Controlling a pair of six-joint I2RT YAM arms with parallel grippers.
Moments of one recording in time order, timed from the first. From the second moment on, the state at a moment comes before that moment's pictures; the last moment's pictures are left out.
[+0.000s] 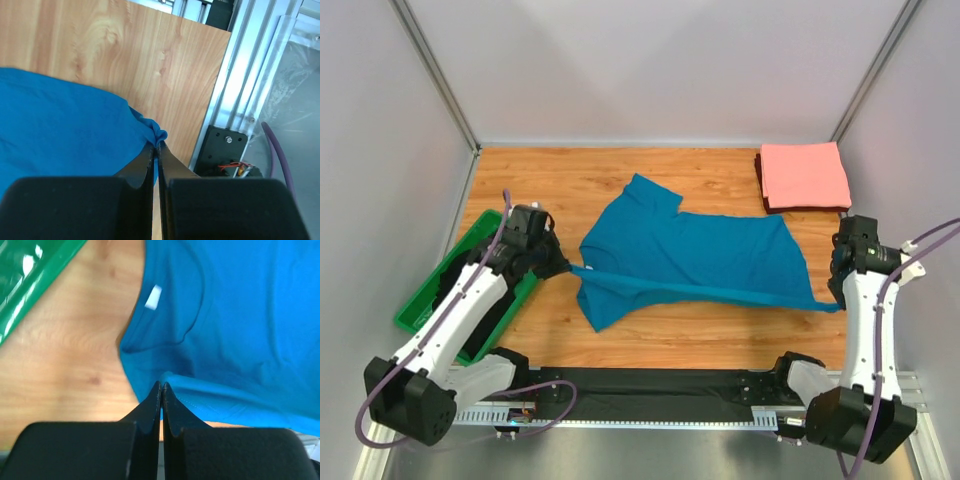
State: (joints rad) left arm -0.35 1.04 0.90 -0.83 0.03 -0.78; right arm -0.30 0.99 1.06 -1.32 0.57 0.94
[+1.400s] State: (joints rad) left arm -0.82 1.01 0.84 -1.18 0.15 -1.10; right arm -0.28 1.16 1.02 -1.31 0.51 0.86
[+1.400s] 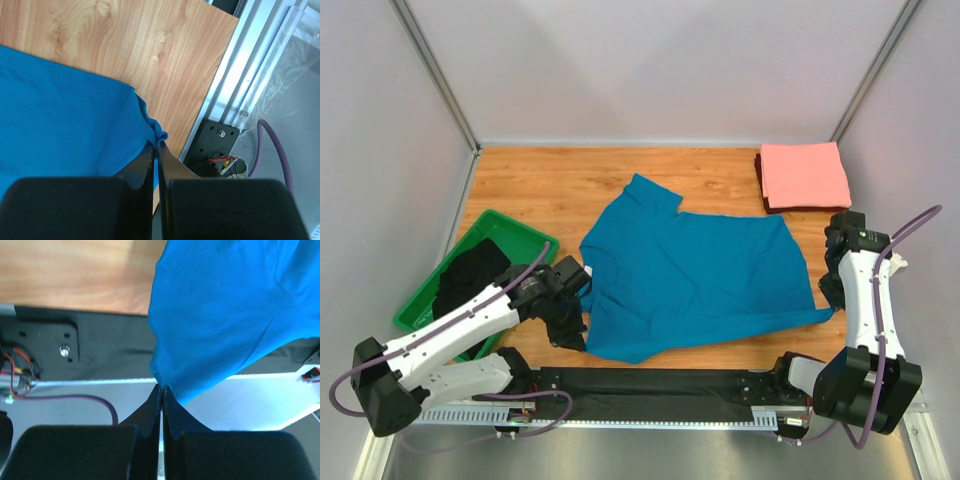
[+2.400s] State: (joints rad) left arm -0.85 1.60 1.34 -1.29 -0.16 -1.11; right arm -0.28 1.24 0.94 -1.26 0.44 0.81
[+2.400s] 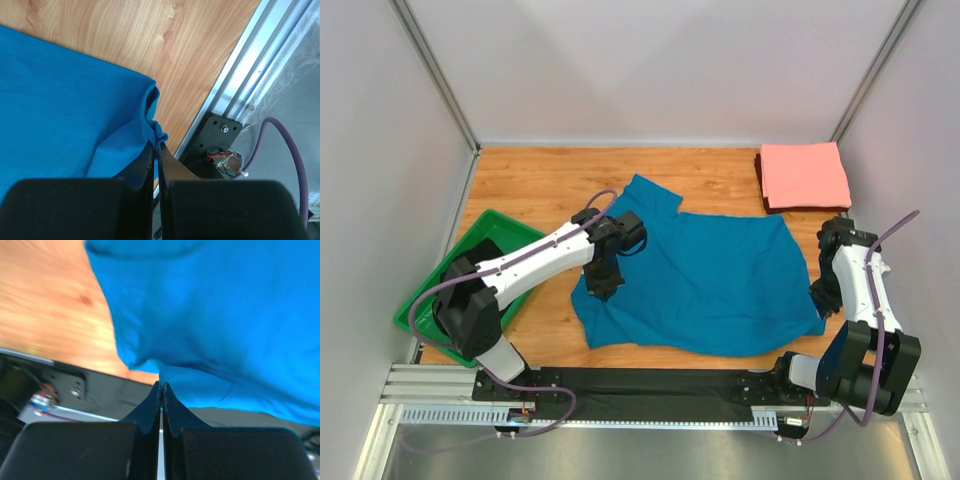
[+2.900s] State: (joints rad) left arm -0.70 1.89 1.61 -1.33 -0.26 -0.88; right arm -0.29 1.37 0.94 -1.21 0.45 0.81
